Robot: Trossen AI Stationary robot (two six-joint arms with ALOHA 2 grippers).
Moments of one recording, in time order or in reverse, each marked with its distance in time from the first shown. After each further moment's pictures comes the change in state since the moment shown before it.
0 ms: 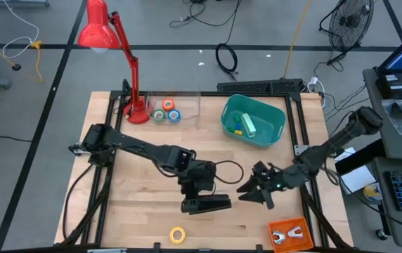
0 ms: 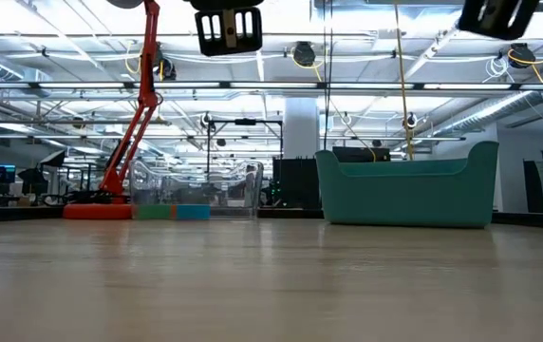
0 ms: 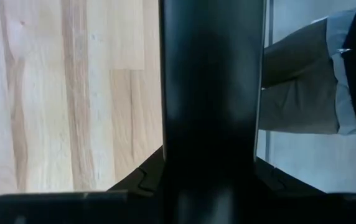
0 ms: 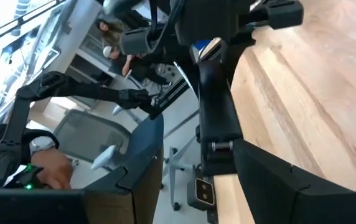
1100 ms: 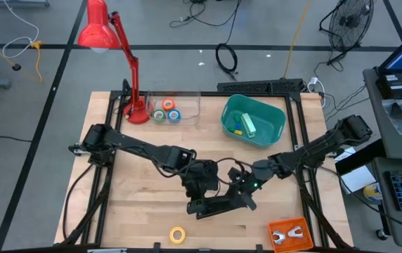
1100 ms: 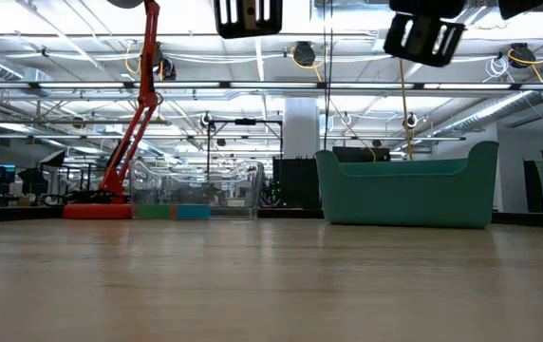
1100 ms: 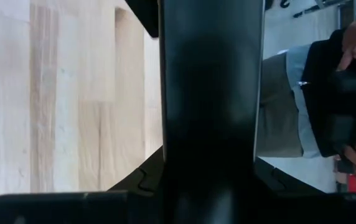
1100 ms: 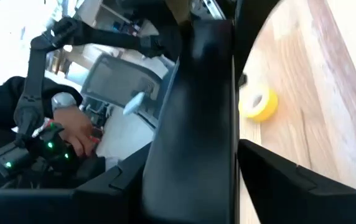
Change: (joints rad) left arm 0.001 0.001 -0.002 0.170 0.034 -0.129; right arm -0.224 0.314 0.106 0.190 -0.544 -0.027
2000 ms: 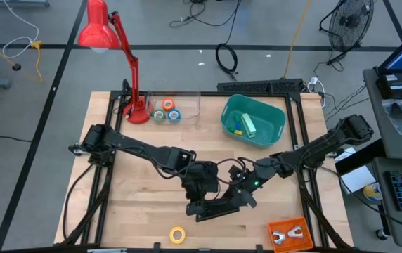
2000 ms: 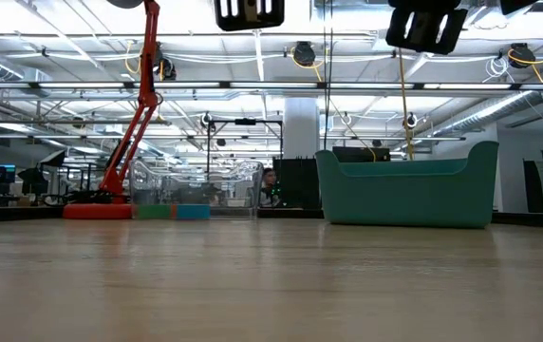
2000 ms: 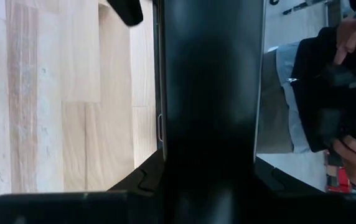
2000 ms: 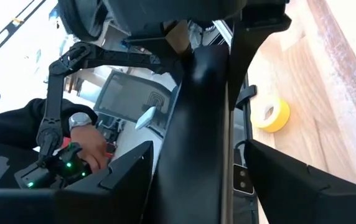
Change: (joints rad) left arm -0.014 0.000 0.001 0.020 0.032 -0.009; right arm -0.005 -0.021 -0.001 0.031 0.021 0.077
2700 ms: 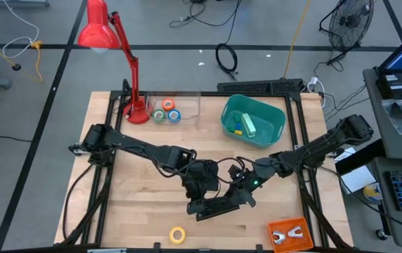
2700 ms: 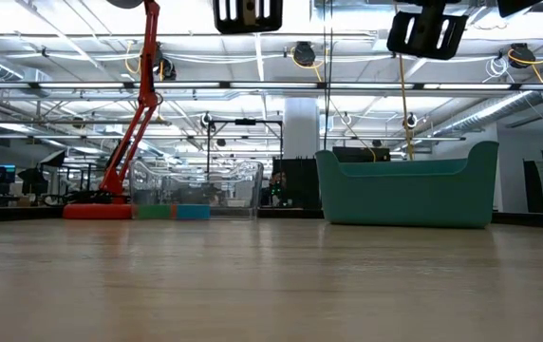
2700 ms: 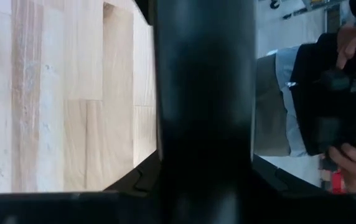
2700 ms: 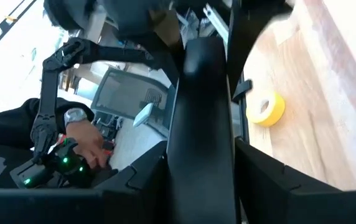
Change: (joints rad) left arm 0.011 0.000 0.000 -0.006 0.000 -0.017; right arm 0.000 0.000 -0.001 -0.016 -0.019 0.011
